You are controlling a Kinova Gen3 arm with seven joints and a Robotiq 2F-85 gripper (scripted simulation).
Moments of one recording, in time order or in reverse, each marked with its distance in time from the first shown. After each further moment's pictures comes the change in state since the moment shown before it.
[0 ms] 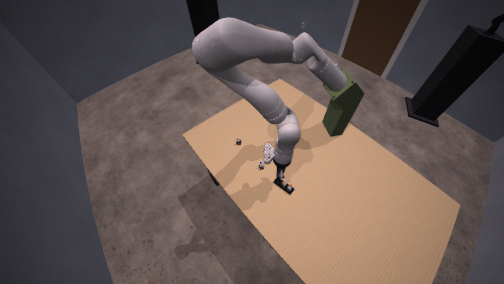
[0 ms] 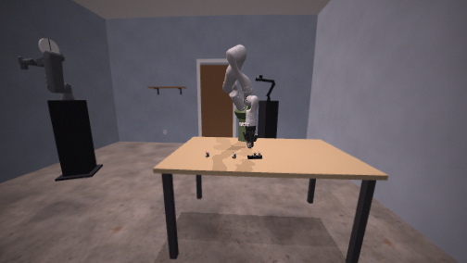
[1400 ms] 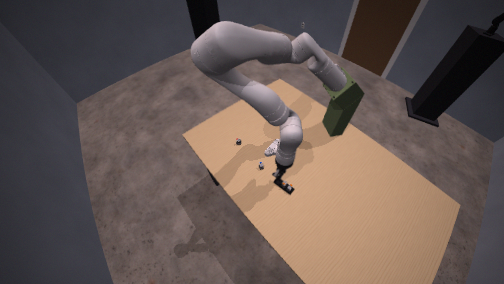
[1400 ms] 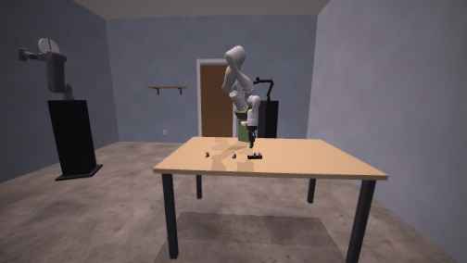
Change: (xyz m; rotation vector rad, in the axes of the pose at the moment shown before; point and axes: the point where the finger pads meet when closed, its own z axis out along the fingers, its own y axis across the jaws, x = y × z) arm -0.009 -0.005 -0.001 -0.010 0.000 0.607
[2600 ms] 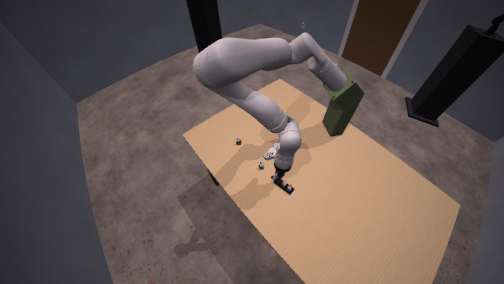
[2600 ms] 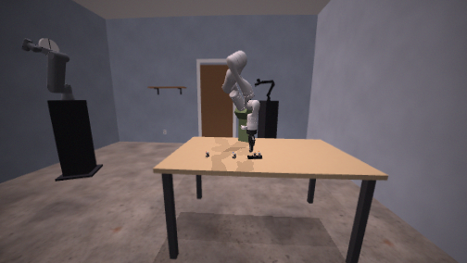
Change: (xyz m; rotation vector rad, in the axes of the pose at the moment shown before) arm 0.001 -0.004 0.029 0.014 -0.002 0.015
